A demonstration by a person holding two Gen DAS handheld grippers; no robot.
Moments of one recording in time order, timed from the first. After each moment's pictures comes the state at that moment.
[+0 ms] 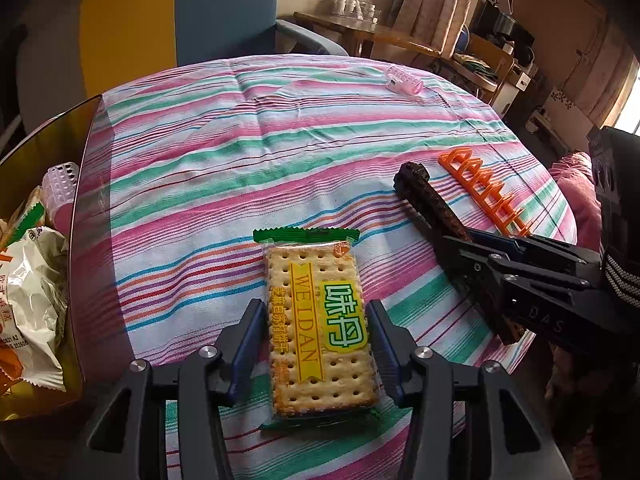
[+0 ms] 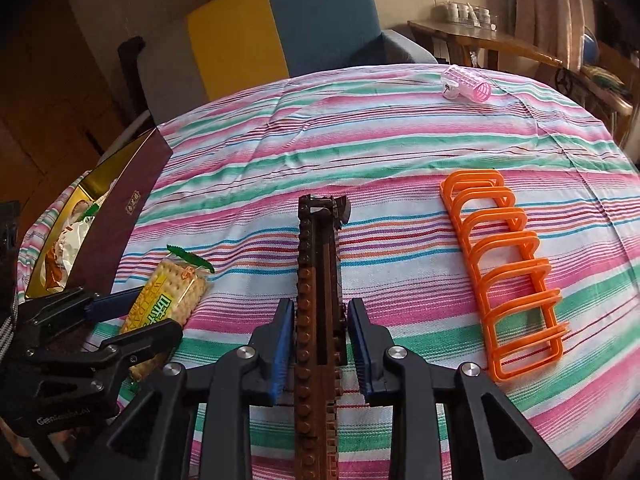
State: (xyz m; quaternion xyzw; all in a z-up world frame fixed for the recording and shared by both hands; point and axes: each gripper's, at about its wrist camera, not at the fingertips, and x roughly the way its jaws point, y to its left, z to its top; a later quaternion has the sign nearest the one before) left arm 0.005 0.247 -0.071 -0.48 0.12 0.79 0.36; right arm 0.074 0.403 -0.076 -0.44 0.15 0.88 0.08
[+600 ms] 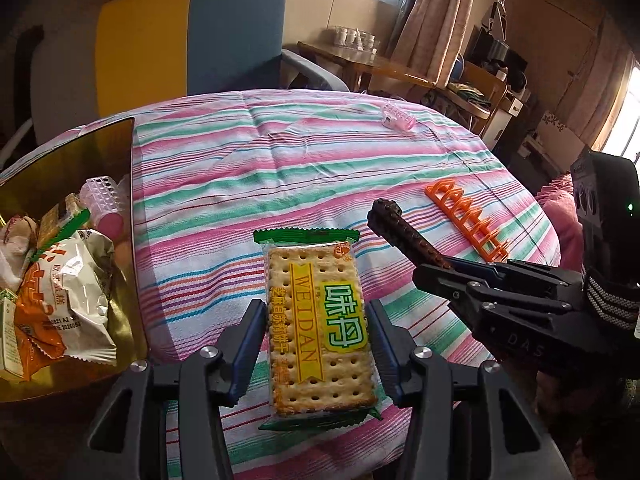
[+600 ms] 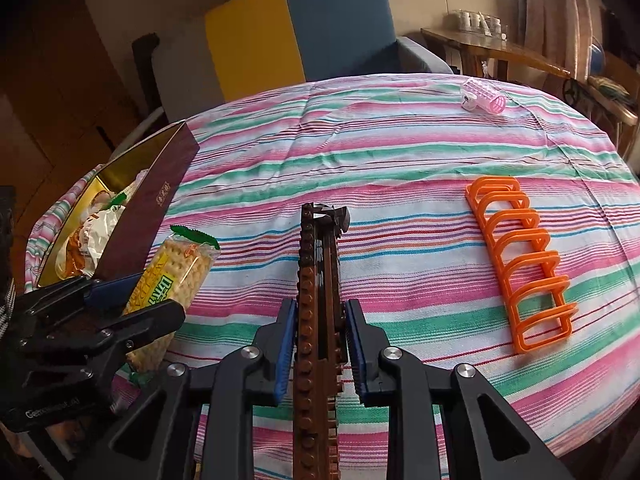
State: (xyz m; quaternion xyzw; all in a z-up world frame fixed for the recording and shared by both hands) left arm 0.015 0.214 -0.037 -0.44 0.09 0.82 0.37; right arm 0.081 0.371 -0.058 -0.43 0.15 0.89 0.06
